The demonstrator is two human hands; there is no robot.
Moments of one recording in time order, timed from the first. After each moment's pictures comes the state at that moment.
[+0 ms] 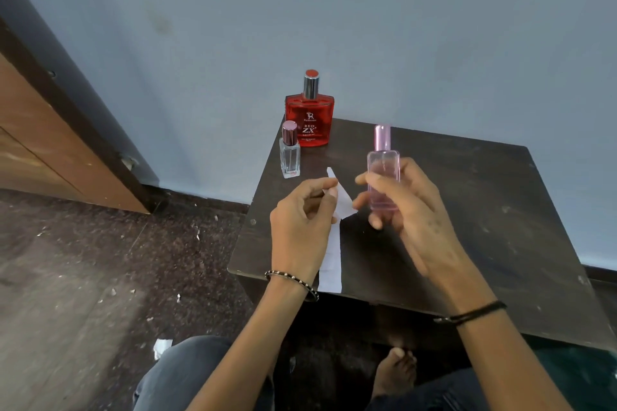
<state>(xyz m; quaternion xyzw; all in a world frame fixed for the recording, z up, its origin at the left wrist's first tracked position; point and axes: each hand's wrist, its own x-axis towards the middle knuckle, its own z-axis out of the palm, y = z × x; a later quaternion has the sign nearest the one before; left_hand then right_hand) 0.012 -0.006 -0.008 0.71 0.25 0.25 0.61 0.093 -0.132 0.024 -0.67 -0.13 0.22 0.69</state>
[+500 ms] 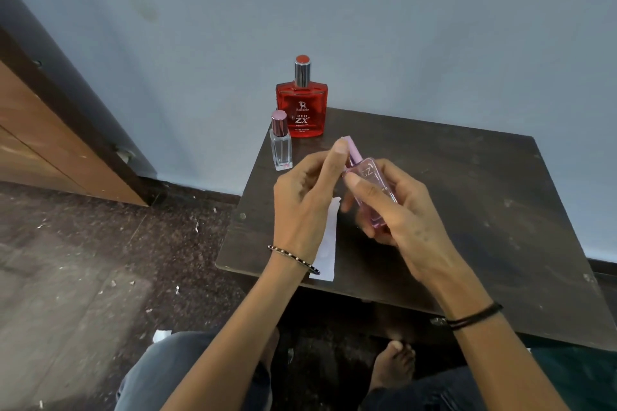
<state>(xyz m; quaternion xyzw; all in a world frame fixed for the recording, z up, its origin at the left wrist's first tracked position) 0.037 -0.015 0.009 0.65 0.19 0.27 0.68 0.087 -0.139 0.026 -0.69 -0.22 0.25 0.64</state>
